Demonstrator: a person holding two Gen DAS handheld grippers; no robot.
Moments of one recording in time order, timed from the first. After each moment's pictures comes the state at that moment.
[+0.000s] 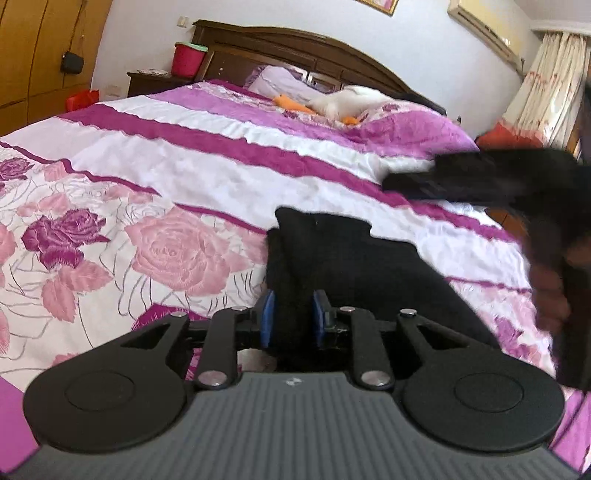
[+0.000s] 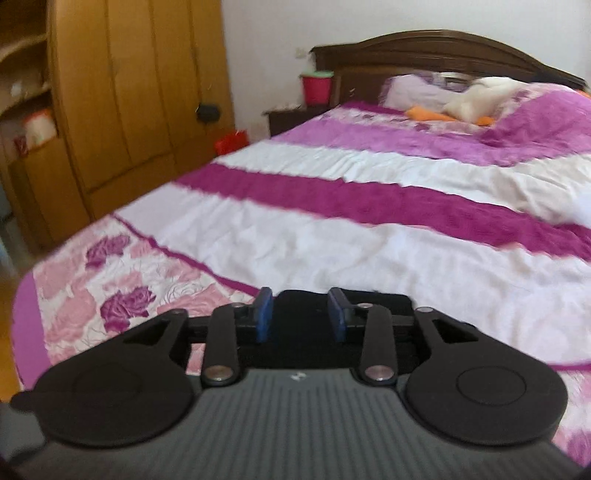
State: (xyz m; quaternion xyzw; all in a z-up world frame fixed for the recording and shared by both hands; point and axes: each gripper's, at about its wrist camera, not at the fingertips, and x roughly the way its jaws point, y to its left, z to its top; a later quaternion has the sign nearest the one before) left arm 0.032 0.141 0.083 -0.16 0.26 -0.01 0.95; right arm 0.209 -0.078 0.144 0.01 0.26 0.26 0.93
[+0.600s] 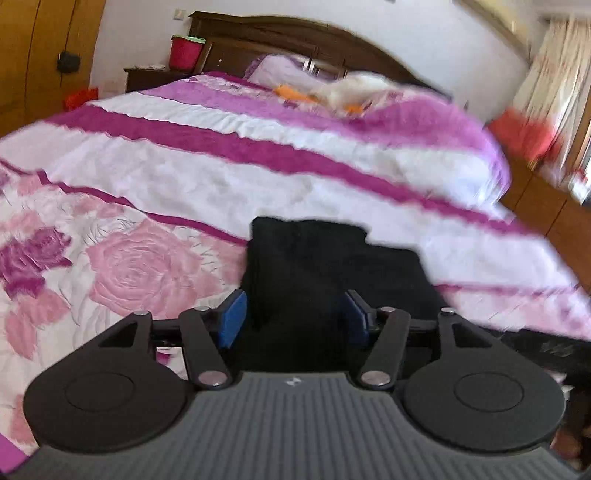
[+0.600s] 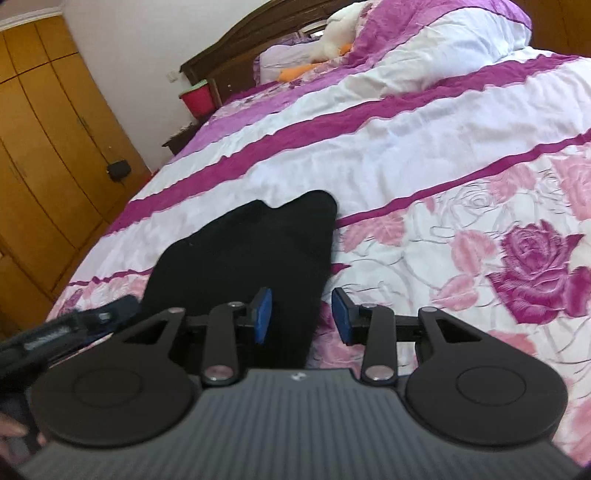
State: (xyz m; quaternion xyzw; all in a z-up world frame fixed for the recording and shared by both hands) left arm 0.087 0.112 0.085 -0.12 0.30 0.01 0.95; right arm 0.175 -0.167 0.062 0.17 0.32 0.15 0.92
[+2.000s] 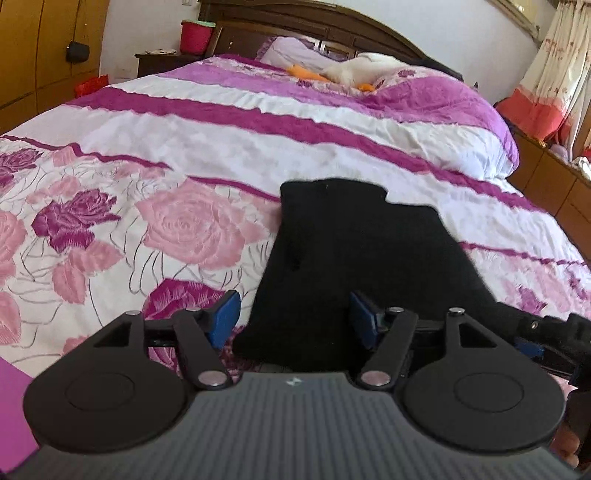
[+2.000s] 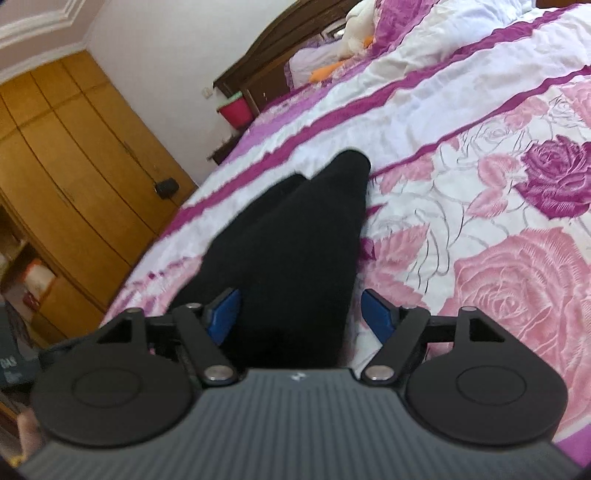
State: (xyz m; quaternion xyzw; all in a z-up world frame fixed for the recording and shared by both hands) left arm 0.040 0.134 0.077 -0.13 0.32 0.01 0.94; right arm 0.125 -0.188 0.038 0.29 0.29 0.21 0.89
